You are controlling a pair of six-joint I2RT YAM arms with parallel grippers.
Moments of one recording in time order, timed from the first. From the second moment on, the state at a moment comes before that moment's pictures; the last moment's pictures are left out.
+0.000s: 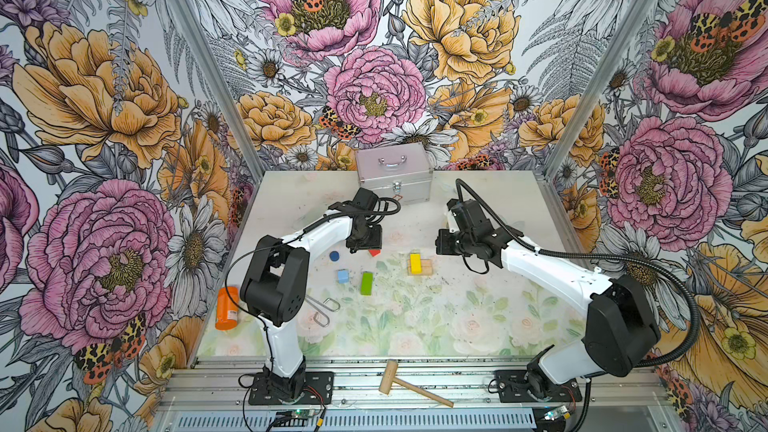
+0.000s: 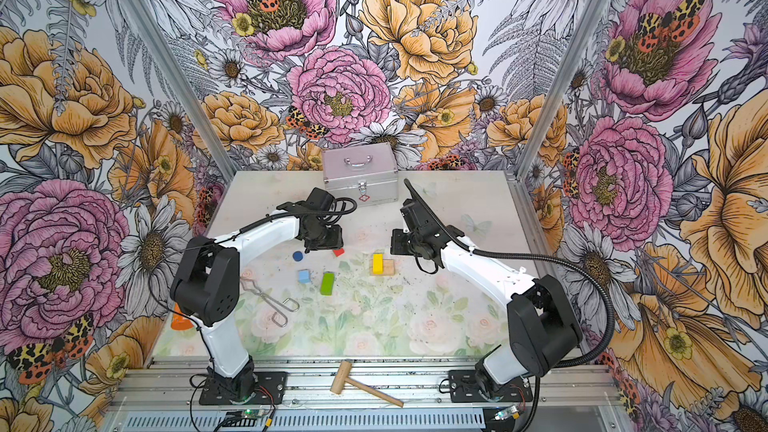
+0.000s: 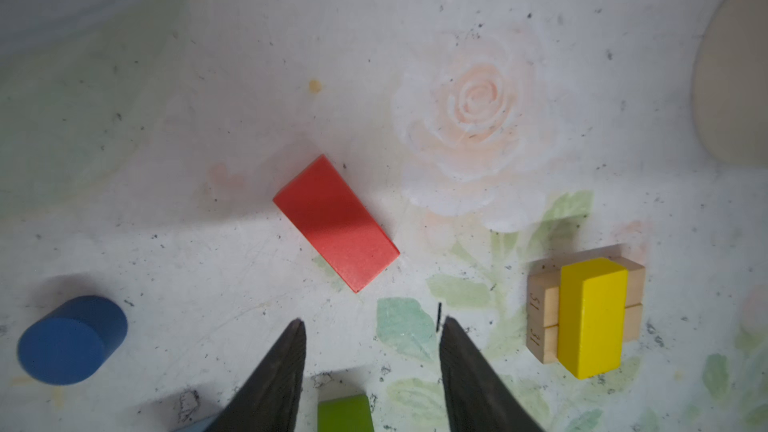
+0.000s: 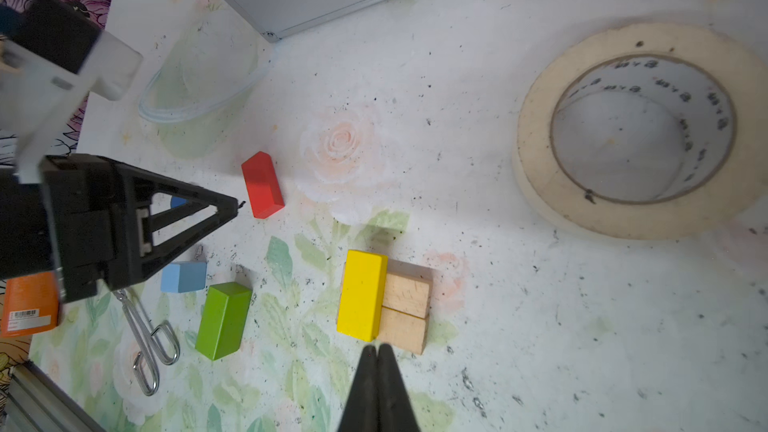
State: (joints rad) left arm -0.44 1.88 1.37 -0.73 0.07 -0.40; right arm 0.54 1.47 1.07 -0.47 -0.12 0.51
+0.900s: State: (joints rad) left arm -0.43 2.08 1.54 -0.79 -0.01 -0.43; right arm 0.48 1.38 0.99 -0.48 -0.10 0.50
